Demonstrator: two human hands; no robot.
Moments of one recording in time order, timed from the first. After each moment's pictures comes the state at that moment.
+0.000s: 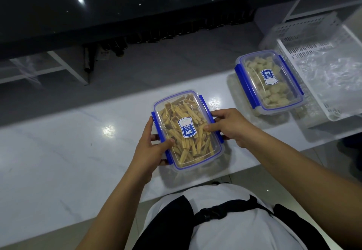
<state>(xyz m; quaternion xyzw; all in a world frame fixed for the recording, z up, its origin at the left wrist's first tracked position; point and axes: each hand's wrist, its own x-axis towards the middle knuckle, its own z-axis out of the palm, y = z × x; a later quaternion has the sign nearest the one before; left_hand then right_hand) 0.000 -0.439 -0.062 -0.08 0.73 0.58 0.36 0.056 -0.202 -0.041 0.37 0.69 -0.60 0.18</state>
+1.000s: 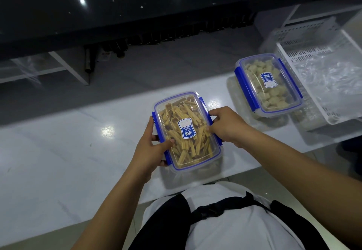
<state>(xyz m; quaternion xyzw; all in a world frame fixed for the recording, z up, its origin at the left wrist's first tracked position) -0.005 -0.437 -0.068 -0.05 0.75 0.55 0.36 0.048 -0.212 -0.030 0.33 0.81 -0.45 0.18</state>
